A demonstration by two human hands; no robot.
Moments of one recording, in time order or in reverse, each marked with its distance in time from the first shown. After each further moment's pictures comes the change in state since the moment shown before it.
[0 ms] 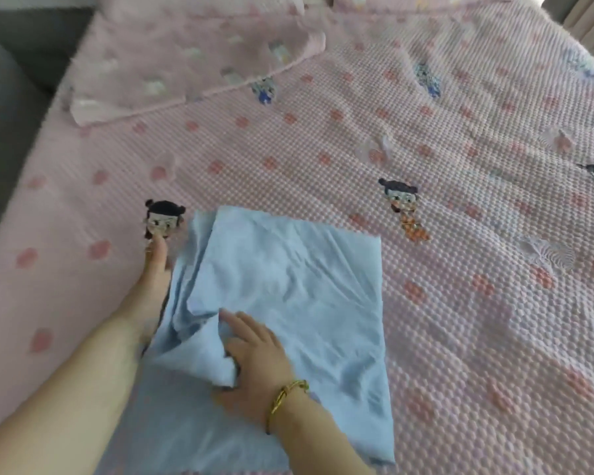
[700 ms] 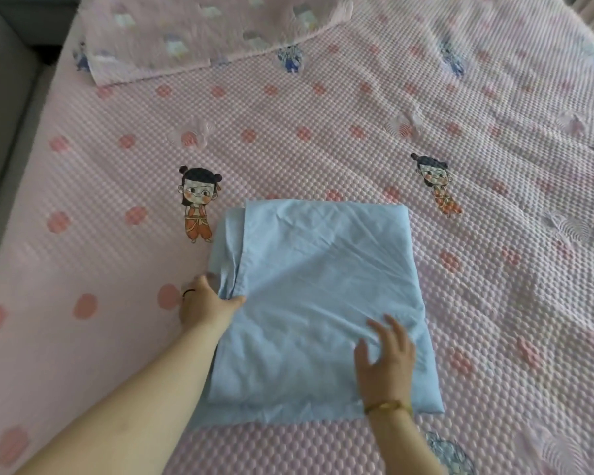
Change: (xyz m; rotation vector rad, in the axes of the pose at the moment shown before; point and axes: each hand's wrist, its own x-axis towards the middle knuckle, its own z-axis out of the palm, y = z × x) left_hand -0.247 0.094 0.036 0.710 0.270 0.081; right_hand -0.053 0.041 0.046 -0.146 0.851 0.512
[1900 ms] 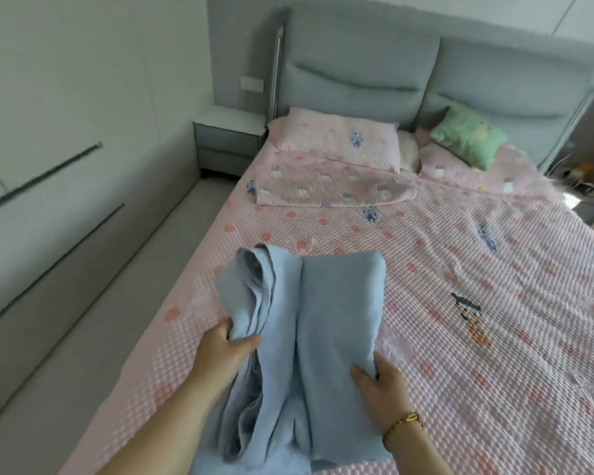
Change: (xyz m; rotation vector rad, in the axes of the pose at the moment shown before) left_hand -0.206 -0.072 -0.195 -0.731 0.165 0.325; right_hand -0.094 -0.193 -0.110 0.274 -0.624 -0.103
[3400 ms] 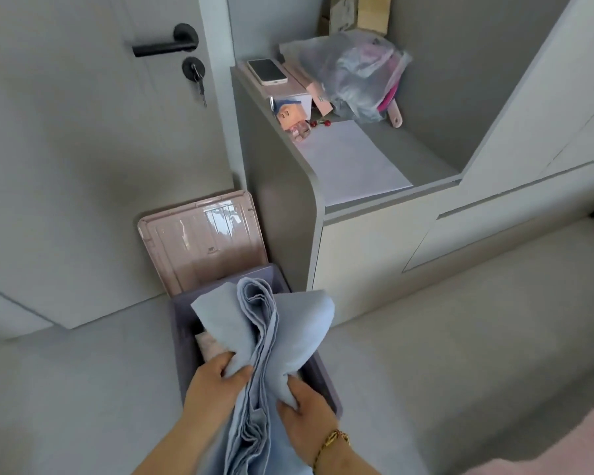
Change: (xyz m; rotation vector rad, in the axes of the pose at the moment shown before) left_hand -0.367 -0.257 -0.683 -0.075 0.924 -0.512; right_hand -0.464 -0.142 0.700 -0.473 -1.260 -0.461
